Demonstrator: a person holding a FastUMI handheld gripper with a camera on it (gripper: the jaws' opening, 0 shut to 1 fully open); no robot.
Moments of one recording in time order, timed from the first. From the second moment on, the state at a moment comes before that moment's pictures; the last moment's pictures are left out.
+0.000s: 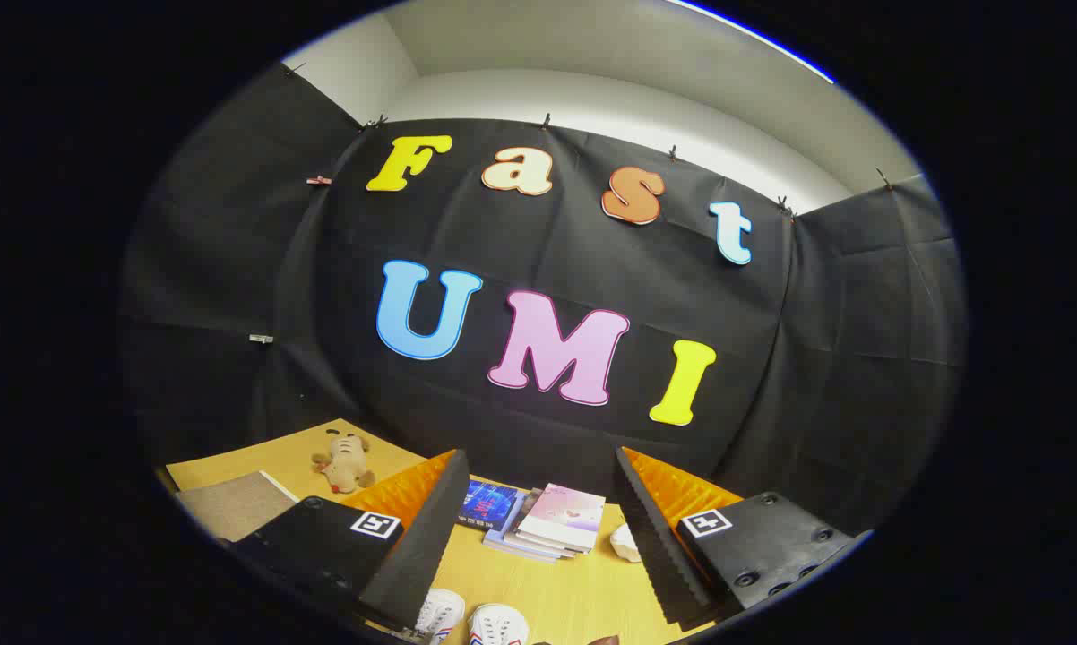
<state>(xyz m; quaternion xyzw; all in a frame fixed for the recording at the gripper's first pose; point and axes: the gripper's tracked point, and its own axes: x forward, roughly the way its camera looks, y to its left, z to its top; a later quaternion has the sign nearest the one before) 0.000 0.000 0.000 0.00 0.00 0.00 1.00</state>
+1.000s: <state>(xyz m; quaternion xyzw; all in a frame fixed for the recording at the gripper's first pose) 0.001 0.025 -0.022 0.00 0.03 0.01 1.00</state>
